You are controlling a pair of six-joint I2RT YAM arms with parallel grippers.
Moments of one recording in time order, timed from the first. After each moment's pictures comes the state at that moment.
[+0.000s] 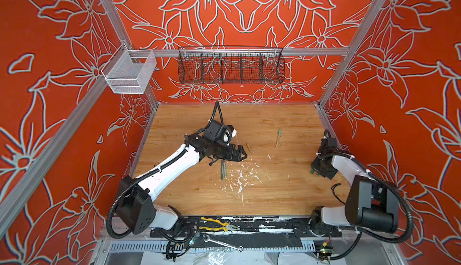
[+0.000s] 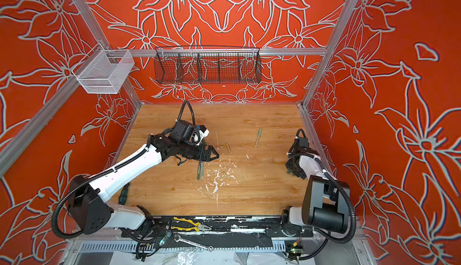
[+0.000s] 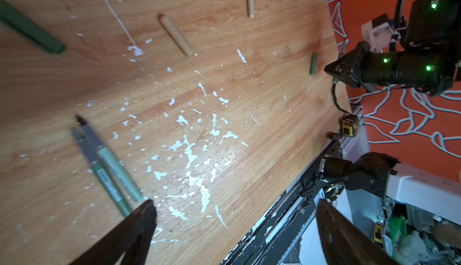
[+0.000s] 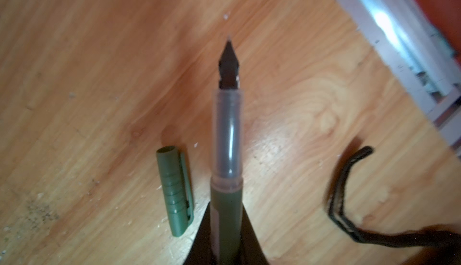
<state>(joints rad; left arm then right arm) -0.57 1.41 1.15 -0.67 0.45 -0.46 -0.27 1.38 0.77 -0.73 0.22 0.56</state>
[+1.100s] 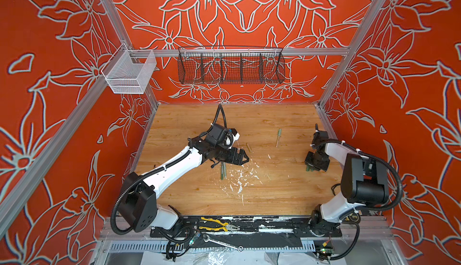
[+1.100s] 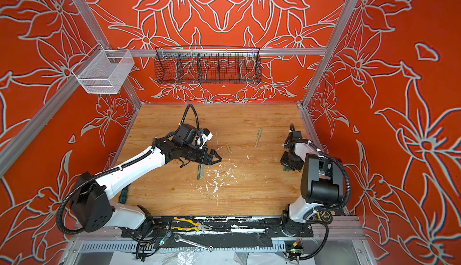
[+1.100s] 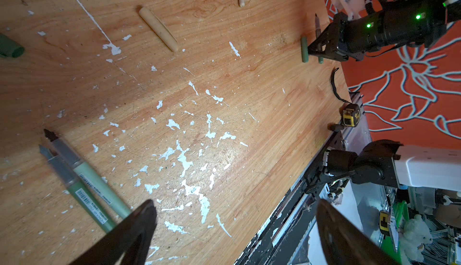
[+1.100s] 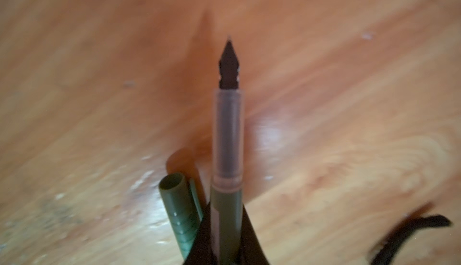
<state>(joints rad) -0.58 1.41 1.10 -0.60 0.46 -0.40 -0.13 1.62 0.92 -0.74 0.09 0.41</state>
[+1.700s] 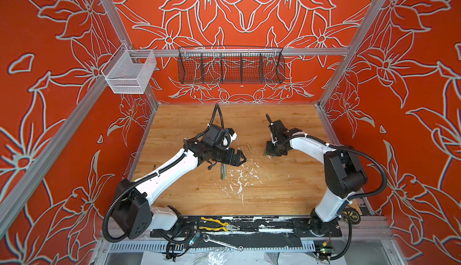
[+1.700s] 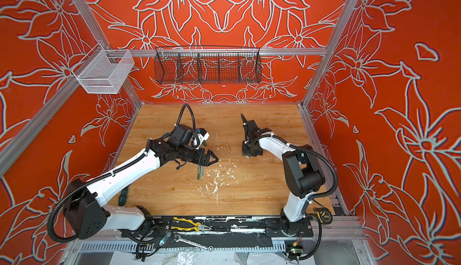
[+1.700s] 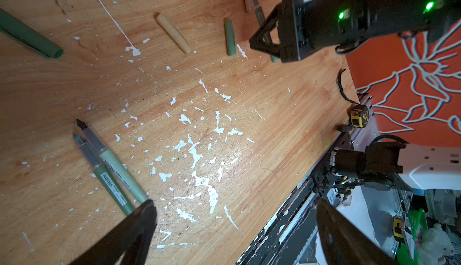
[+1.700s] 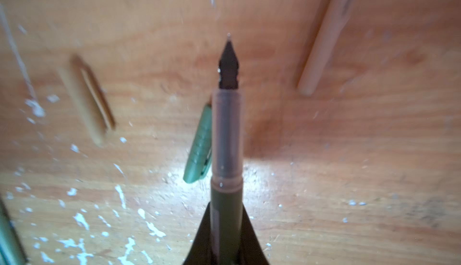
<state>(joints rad) -0.57 1.35 1.10 -0.65 0.40 -0.38 0.37 1.75 1.22 -0.71 -0.02 0.47</state>
